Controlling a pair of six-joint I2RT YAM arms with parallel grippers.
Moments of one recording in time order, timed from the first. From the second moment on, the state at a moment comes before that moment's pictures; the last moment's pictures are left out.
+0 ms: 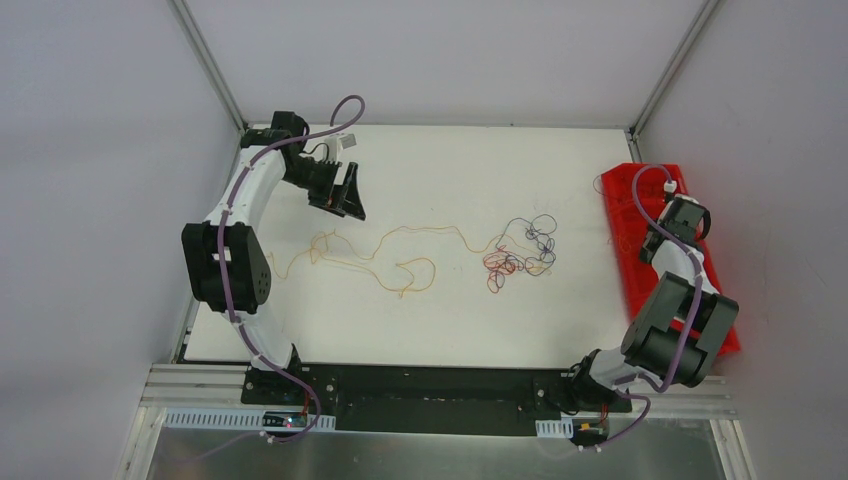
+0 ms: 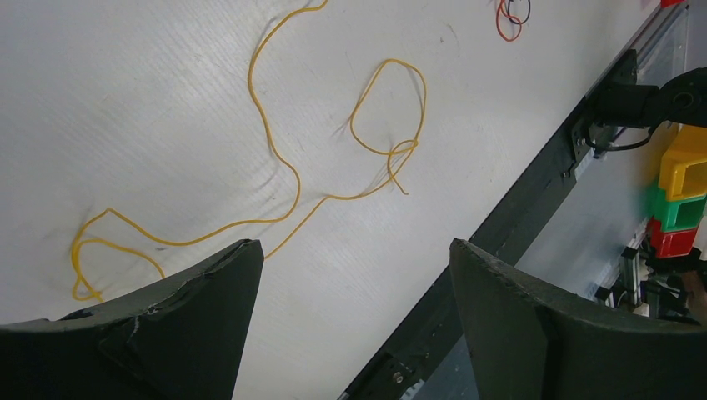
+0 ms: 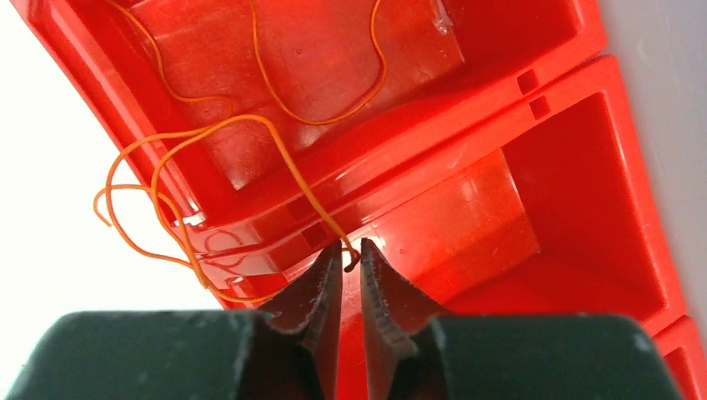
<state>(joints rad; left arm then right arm) -0.04 1.78 1.61 -1.12 0.76 0.32 -0.49 1.44 0.83 -0.25 0.14 -0.15</state>
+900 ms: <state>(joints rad) -0.04 1.84 1.66 -1.13 0.76 0.28 -0.46 1.51 1.19 -0.36 0.18 -0.22</state>
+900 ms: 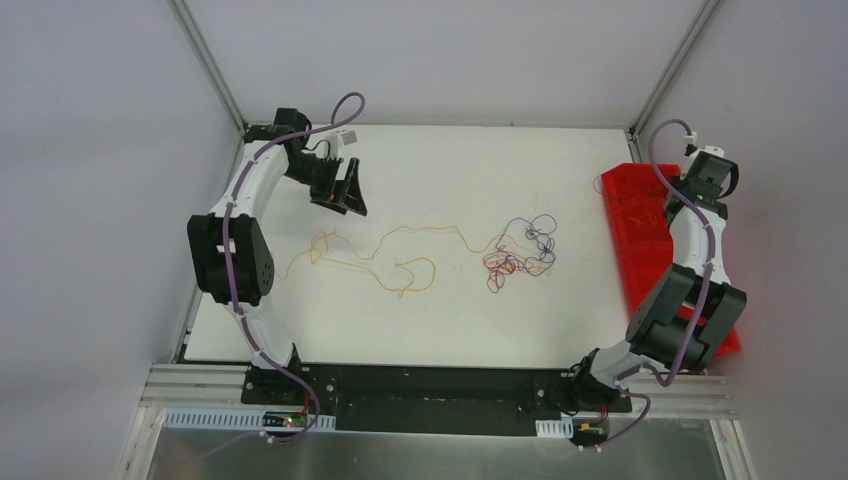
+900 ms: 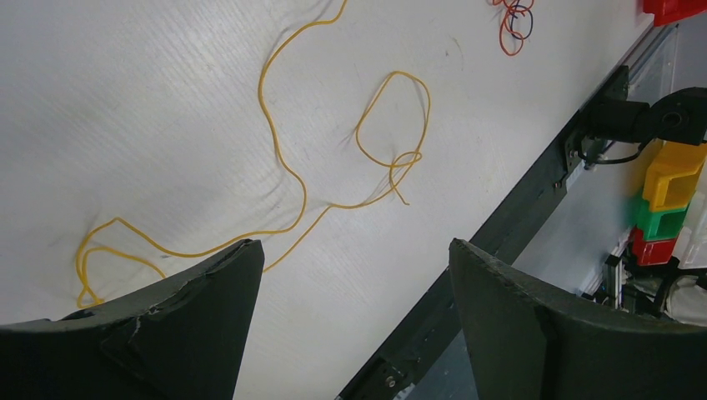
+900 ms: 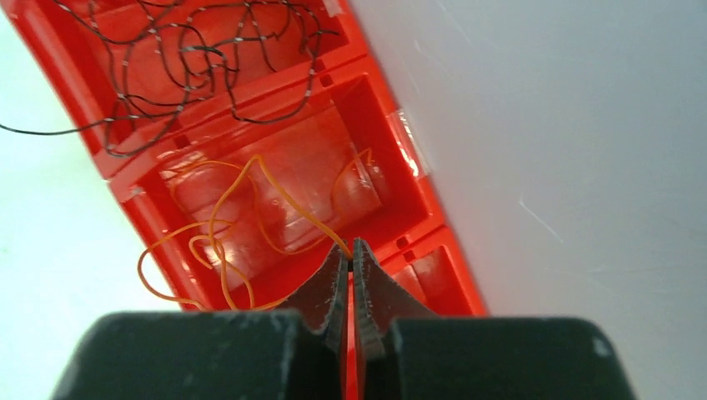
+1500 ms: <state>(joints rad) -0.04 1.85 1.70 -1.14 0.75 0.28 -0.46 1.59 1.19 -0.27 0.38 -0.48</state>
